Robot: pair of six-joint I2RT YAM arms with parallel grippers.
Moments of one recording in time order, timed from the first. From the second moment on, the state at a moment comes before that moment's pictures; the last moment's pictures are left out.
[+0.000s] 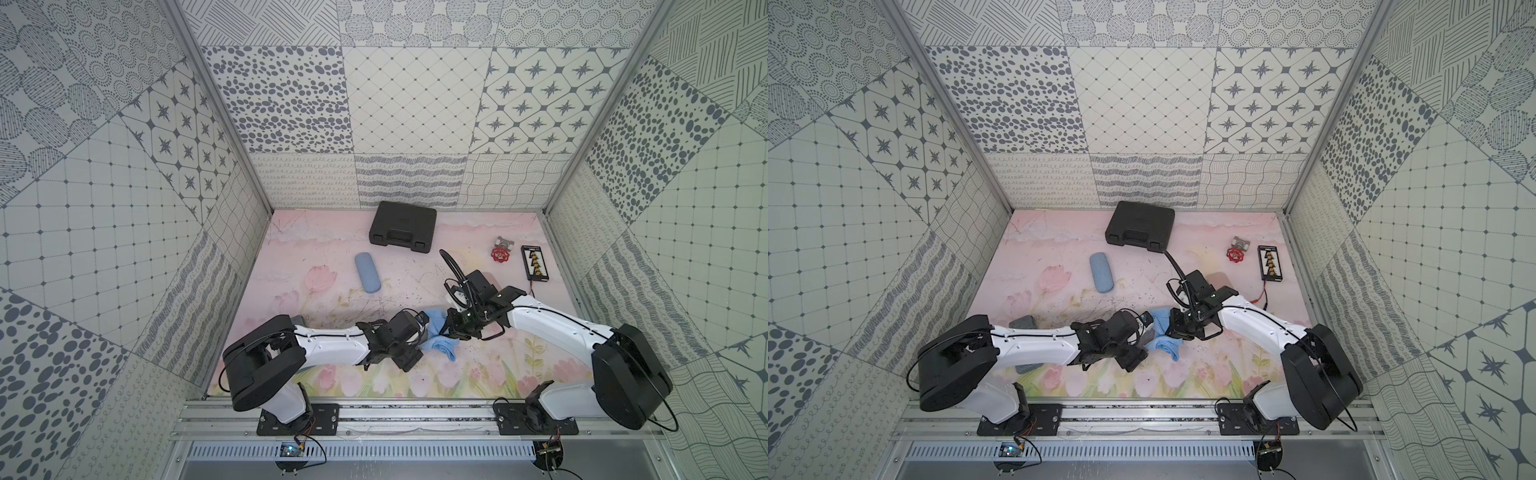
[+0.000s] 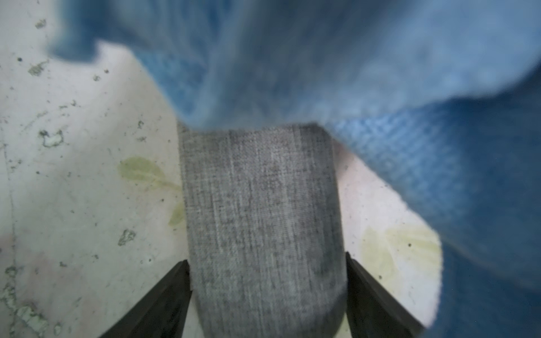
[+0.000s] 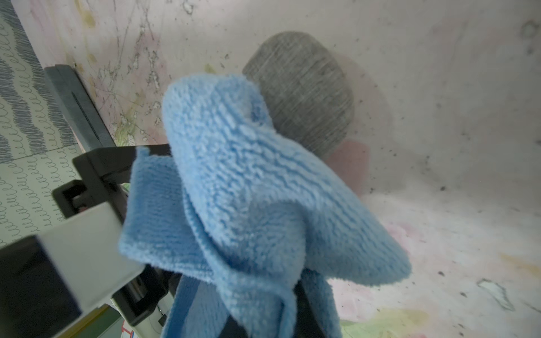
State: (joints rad) left arm -1.05 1.55 0.68 -0.15 -0.05 -0.12; right arm 0.56 1.41 0.82 -0.65 -0.48 0.62
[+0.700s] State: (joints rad) left arm -1.05 1.58 0.67 -0.05 -0.05 -0.06; right arm 0.52 1.57 0.95 -0.78 -0.20 0.50
